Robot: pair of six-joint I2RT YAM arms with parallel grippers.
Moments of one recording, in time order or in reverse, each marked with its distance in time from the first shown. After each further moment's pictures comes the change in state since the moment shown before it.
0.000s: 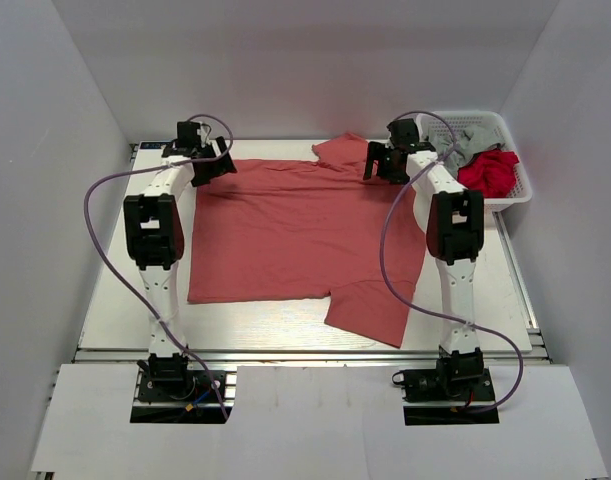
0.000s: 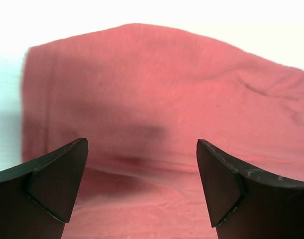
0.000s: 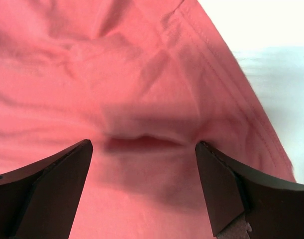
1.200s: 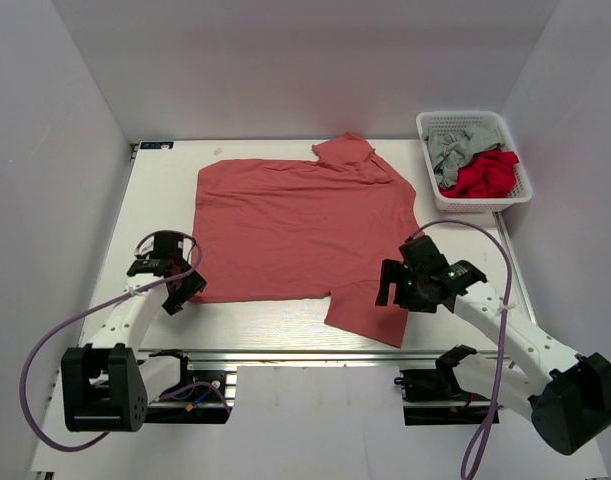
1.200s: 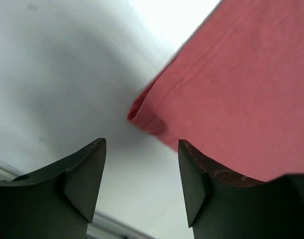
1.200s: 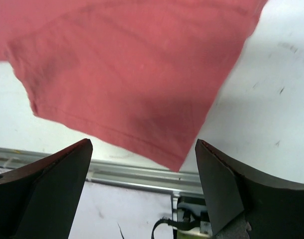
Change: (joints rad) left arm 0.001 -1.253 -1.334 -0.296 -0.354 -0.409; right arm 0.355 -1.469 -1.454 -0.235 0.122 0.333
